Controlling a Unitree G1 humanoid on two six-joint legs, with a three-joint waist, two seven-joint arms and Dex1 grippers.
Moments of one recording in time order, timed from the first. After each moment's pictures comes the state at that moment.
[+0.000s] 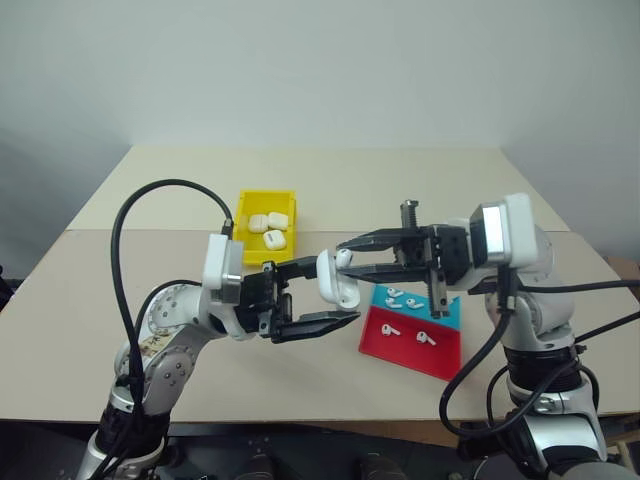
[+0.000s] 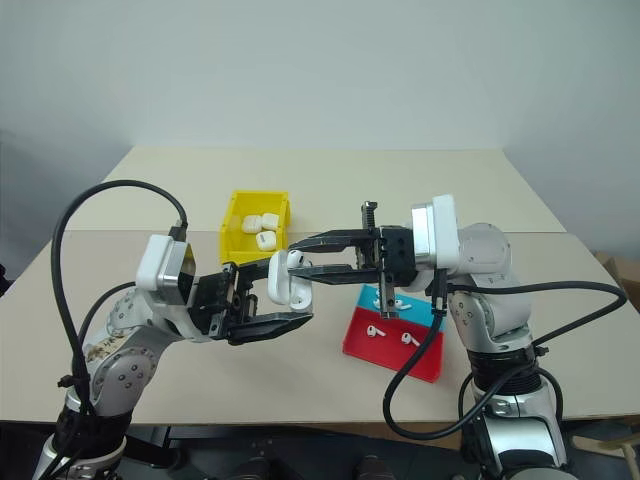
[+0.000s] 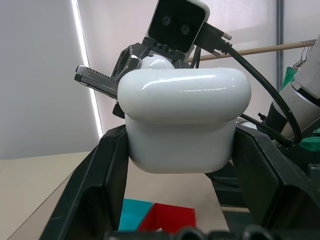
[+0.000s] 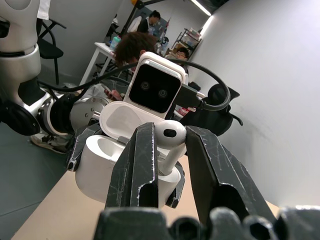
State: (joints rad) left arm -0.38 0.47 -0.02 -0.46 -0.78 0.33 -1.05; right arm -0.69 -0.46 0.00 -0.24 0.63 0.09 1.31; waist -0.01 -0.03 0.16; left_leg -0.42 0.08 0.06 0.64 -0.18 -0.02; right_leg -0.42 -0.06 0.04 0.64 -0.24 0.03
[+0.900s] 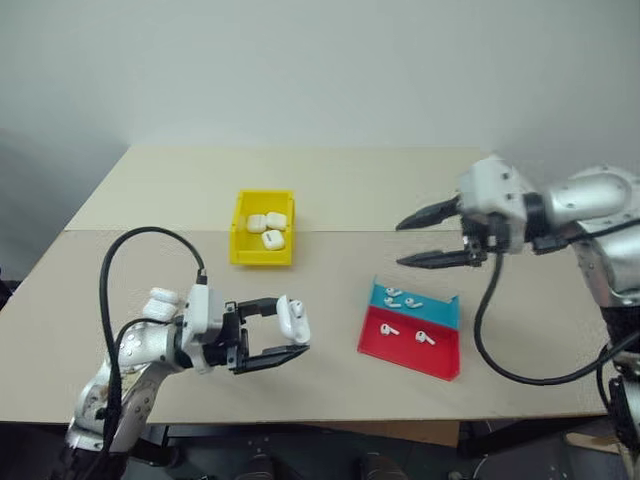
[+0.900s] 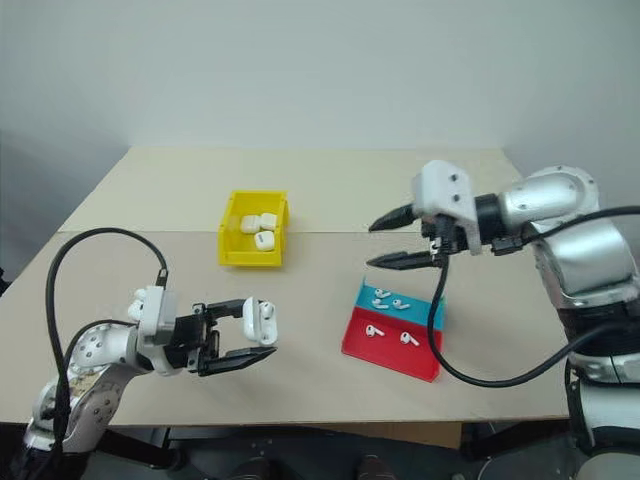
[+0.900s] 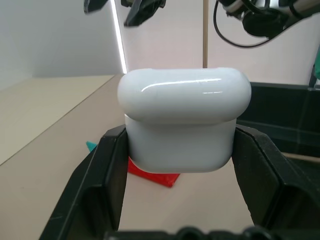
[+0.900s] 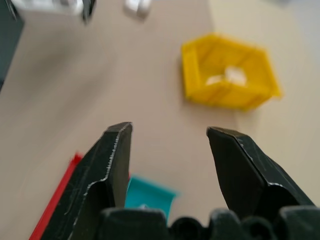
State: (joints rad) left arm -0.08 0.62 0.06 -0.39 -0.59 0.16 -1.15; right arm -0.91 -0.96 0.22 -0.03 0.31 0.42 1.38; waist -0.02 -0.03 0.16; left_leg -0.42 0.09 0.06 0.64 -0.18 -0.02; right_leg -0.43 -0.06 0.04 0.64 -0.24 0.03
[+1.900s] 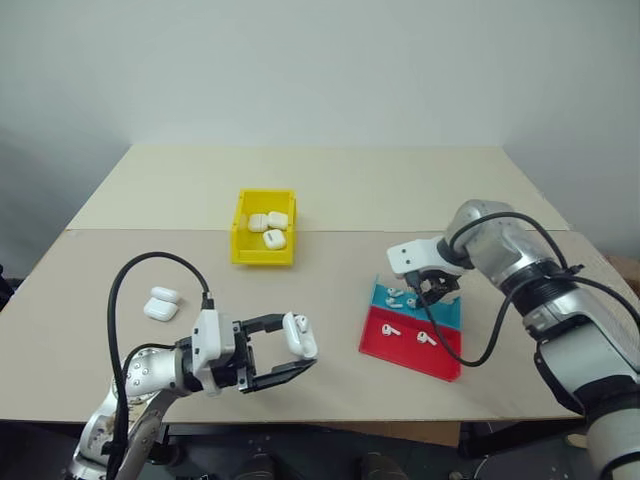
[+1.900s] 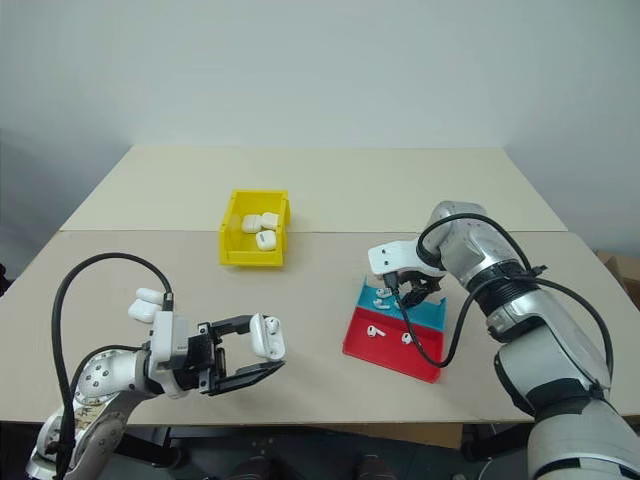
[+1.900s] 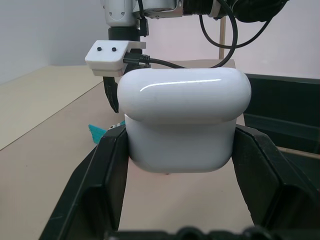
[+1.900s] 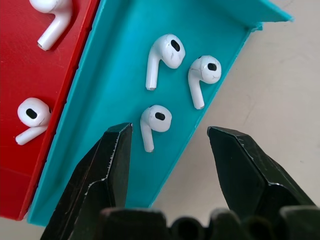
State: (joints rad) left arm 0.01 0.58 0.01 -0.46 -0.53 0.11 -1.03; right arm -1.13 -0.68 0.62 0.63 -0.37 0.11 1.50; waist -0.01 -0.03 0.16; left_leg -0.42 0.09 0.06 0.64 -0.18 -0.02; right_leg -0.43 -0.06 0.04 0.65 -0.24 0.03
